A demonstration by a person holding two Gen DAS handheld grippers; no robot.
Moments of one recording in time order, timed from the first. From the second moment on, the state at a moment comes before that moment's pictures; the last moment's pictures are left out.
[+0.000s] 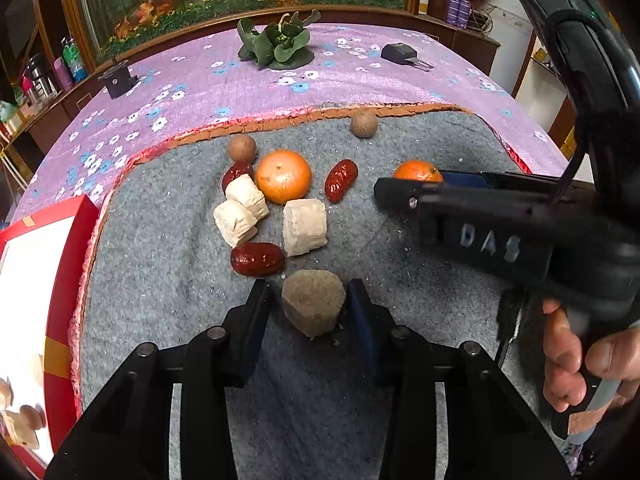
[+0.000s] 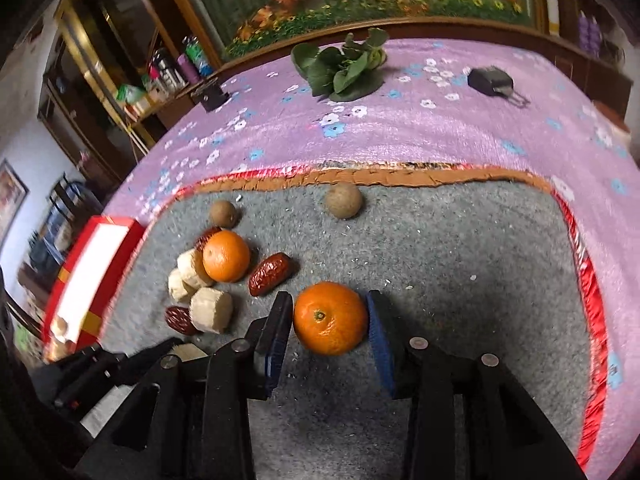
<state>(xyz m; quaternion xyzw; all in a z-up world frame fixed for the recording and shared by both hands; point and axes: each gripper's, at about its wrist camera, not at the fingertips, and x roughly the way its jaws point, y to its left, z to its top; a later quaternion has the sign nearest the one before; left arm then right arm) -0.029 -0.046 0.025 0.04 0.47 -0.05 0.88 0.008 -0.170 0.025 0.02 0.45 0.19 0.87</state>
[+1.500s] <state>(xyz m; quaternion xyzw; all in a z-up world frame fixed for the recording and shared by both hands) -0.150 0.134 0.116 -0.01 0.30 0.15 0.94 -0.017 -0.130 0.071 0.12 0.35 0.25 0.89</state>
